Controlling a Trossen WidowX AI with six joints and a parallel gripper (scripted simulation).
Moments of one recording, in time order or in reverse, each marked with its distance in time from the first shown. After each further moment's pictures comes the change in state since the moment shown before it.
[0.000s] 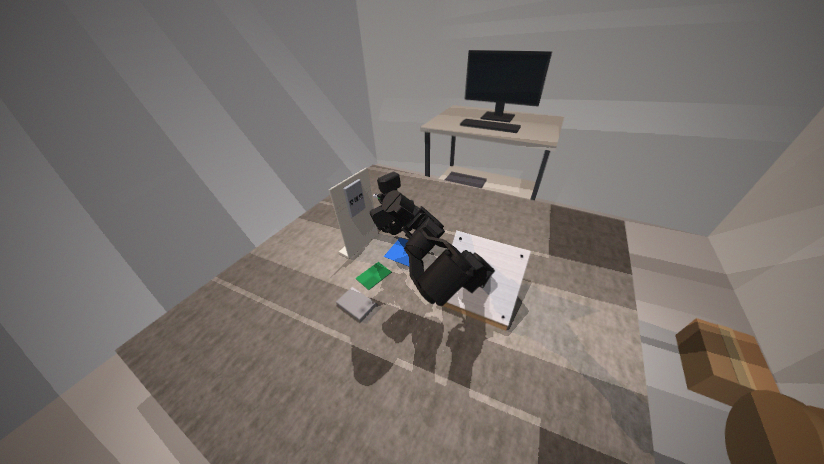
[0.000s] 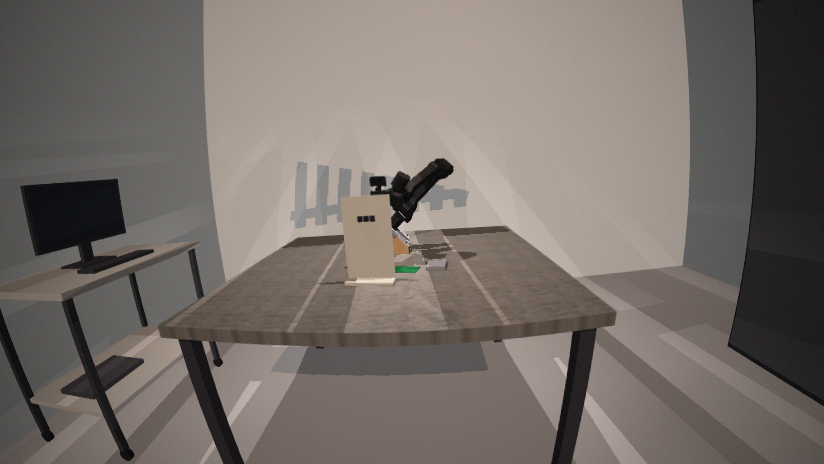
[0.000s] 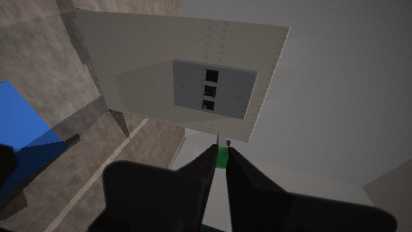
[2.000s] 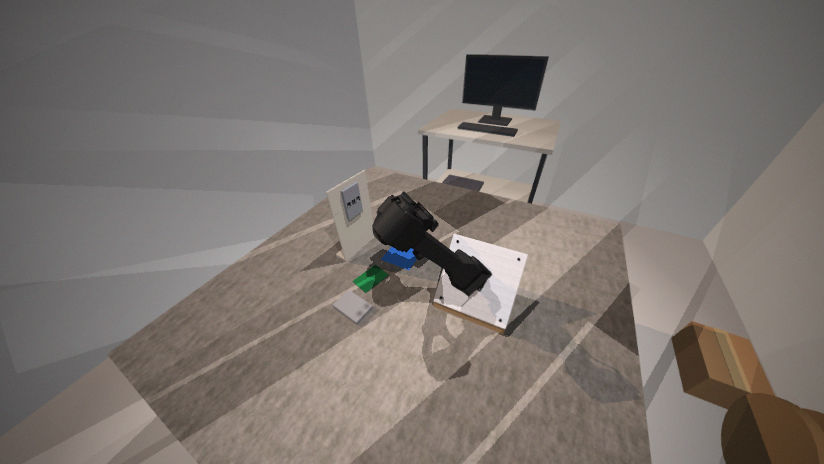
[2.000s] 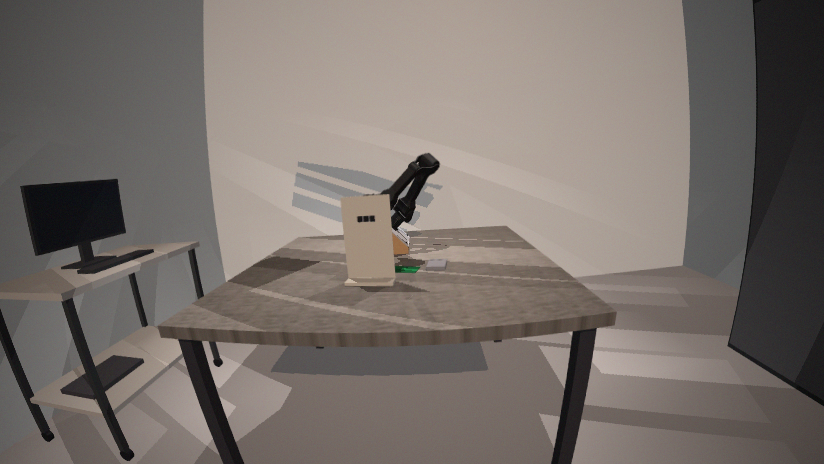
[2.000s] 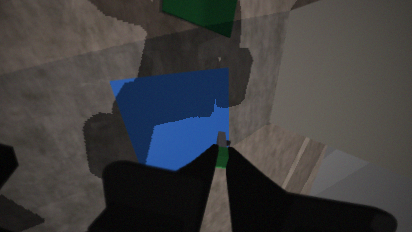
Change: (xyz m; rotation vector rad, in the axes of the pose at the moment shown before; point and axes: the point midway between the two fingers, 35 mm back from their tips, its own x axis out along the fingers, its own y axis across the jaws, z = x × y) arm 0.002 0.173 -0.057 -0.062 -0.132 0.845
